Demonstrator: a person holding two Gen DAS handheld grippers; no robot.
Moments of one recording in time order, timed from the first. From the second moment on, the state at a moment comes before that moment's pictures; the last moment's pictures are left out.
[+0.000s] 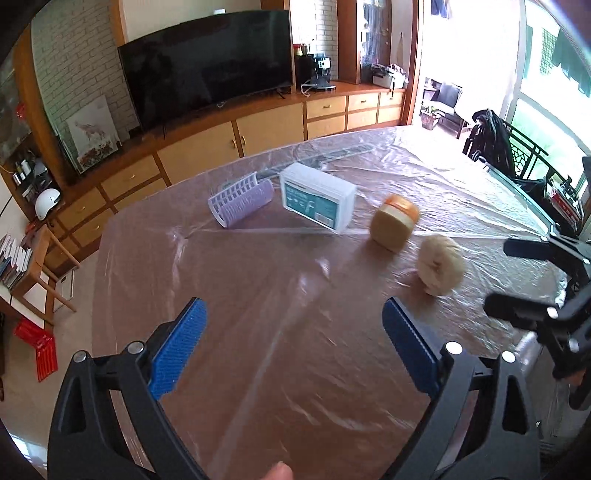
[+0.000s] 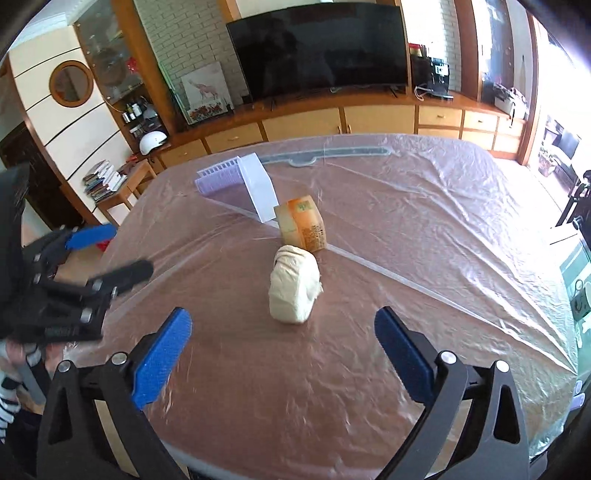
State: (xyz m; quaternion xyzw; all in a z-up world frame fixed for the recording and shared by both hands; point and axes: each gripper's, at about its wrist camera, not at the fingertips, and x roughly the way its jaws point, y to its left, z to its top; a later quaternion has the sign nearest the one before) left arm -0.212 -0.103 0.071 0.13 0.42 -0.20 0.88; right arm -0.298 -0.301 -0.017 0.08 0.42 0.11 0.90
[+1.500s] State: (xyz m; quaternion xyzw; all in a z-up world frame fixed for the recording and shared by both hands) left arm -0.067 -0.103 0.024 0.16 0.45 -0.27 0.83; right arm -0.257 -0.300 -0.048 0.14 0.44 0.07 0.88
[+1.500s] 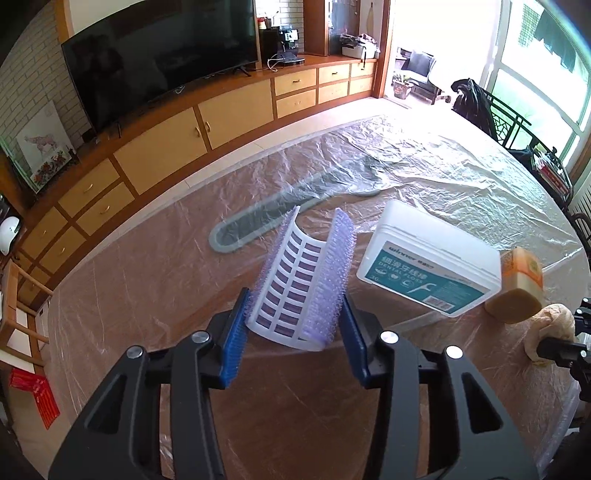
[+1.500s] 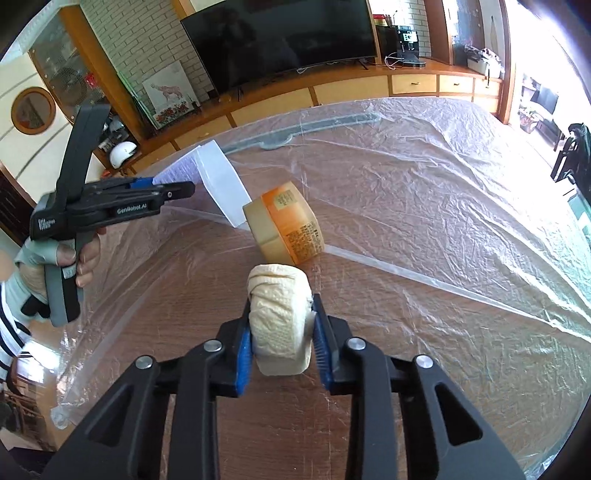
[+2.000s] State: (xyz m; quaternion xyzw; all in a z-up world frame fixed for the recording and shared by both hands) left arm -0.110 -0.081 0.038 0.09 0.46 -0.24 0.85; right arm -0.253 -0.324 -0.043 0.19 0.43 0.10 0.88
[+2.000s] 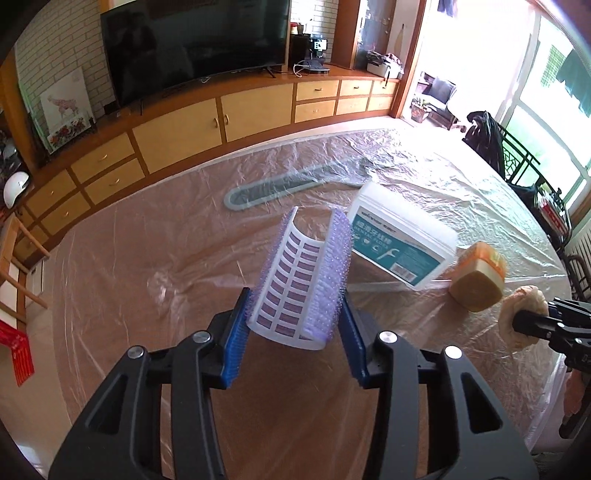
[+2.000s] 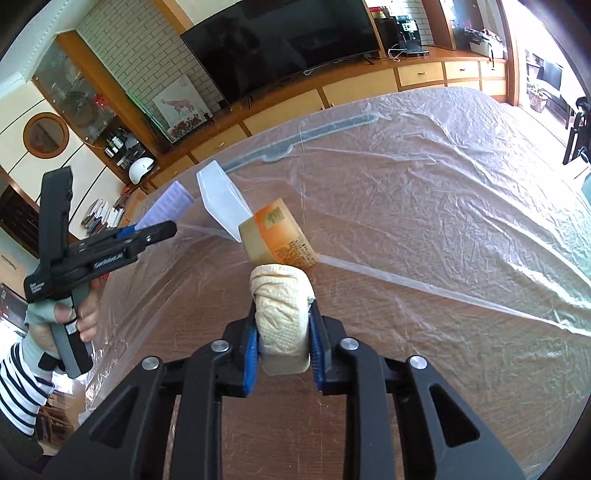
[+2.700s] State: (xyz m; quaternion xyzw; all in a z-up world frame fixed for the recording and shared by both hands) left arm -0.231 -0.090 0.055 0.04 0.45 -0.23 0.86; right arm -0.295 -0.337 -0.015 0.16 0.42 0.16 0.88
